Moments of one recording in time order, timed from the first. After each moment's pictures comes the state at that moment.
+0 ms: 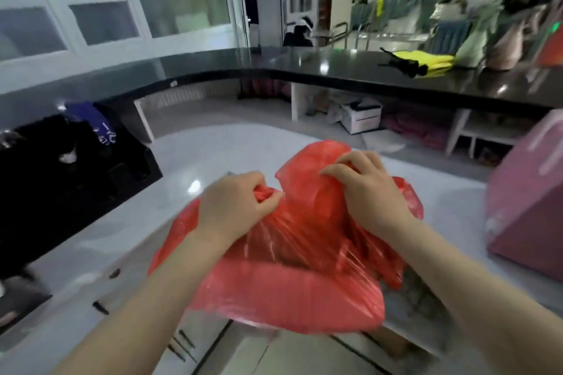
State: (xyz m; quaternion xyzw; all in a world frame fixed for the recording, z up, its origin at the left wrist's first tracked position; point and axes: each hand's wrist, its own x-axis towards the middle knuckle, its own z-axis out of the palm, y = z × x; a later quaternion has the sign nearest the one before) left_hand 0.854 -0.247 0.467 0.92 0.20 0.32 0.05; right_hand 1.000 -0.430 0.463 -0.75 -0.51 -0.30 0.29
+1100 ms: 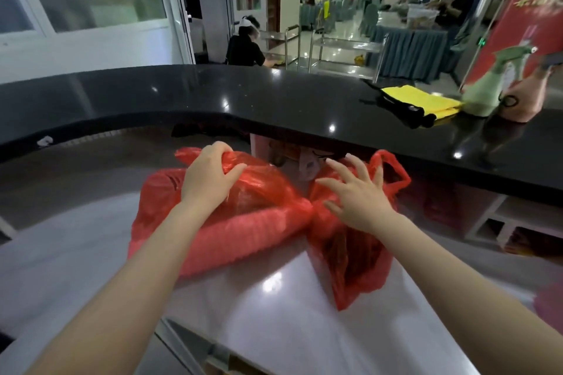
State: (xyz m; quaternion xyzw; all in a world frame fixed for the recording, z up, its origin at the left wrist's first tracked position) left_hand 1.228 0.011 0.470 0.91 0.20 0.29 0.22; right_hand 1.350 -0.249 0.446 -0.92 -0.38 -0.11 0.01
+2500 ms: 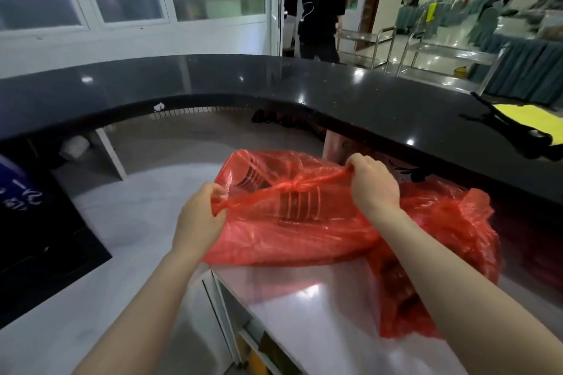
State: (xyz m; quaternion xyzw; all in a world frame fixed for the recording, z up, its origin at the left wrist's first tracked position) left_hand 1.092 0.036 0.411 0.83 0.37 0.32 0.29; right_hand 1.342 -0.134 0.443 -0.90 -0.37 -0.14 0.20
